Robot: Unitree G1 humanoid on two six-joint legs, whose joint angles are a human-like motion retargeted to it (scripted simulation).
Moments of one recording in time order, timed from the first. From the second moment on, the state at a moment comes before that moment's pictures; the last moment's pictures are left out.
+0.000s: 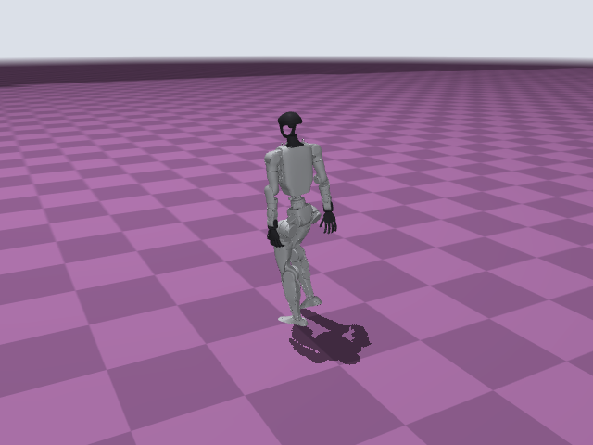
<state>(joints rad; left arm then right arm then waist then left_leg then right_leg) 0.06 0.10 0.35 1.51 0.05 0.02 -0.16 0.10 -0.20 0.14 1.44 -0.56 0.00 0.31 -0.22 0.08 -0.09 -0.19 0.07 0.25 0.13 -0.13 0.03 -0.57 0.09 -0.12 0.87 0.02 0.01</state>
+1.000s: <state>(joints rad) 0.00 0.19 0.37 1.41 0.05 0.04 -0.18 0.04 -0.19 0.12 1.42 -0.57 0.00 0.33 -0.26 0.12 -0.04 -0.24 0.06 0.08 0.18 -0.14 0.05 -0.92 -0.08 -0.30 1.47 -0.01 -0.07</state>
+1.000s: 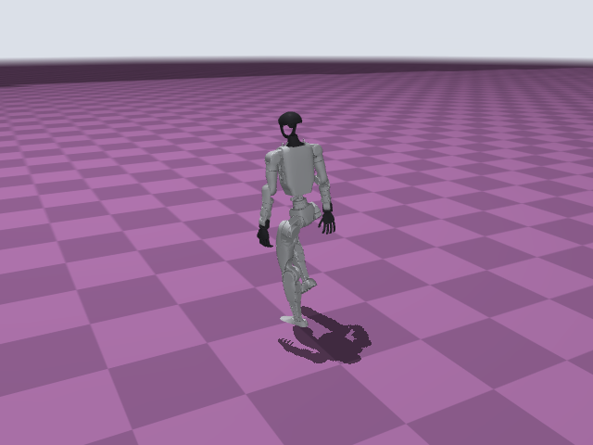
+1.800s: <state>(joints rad) 0.04 0.12 0.31 1.58 0.12 0.06 -0.16 -0.02 -0.15 0.21 1.38 -0.53 -0.06 0.32 -0.18 0.02 -0.07 -0.10 -0.03 0.21 0.10 -0.12 0.04 -0.05 -0.02 -0.26 0.04 -0.06 -0.05</state>
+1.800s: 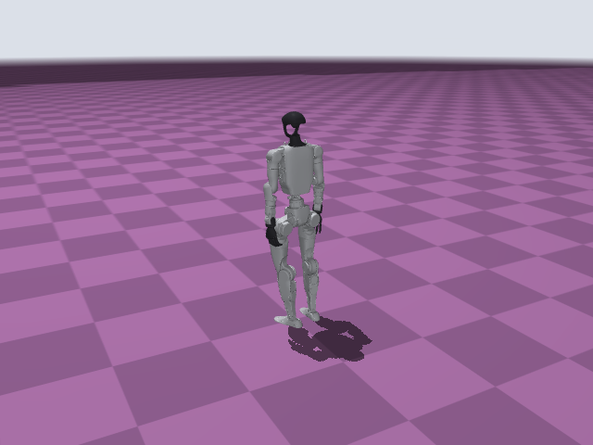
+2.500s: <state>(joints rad) 0.06 0.11 0.28 1.61 0.12 0.04 -0.18 0.03 -0.18 0.19 1.55 -0.56 -0.01 0.28 -0.12 0.04 -0.10 -0.09 0.00 0.22 0.10 -0.09 -0.01 -0.05 0.01 -0.25 0.05 -0.06 -0.08</state>
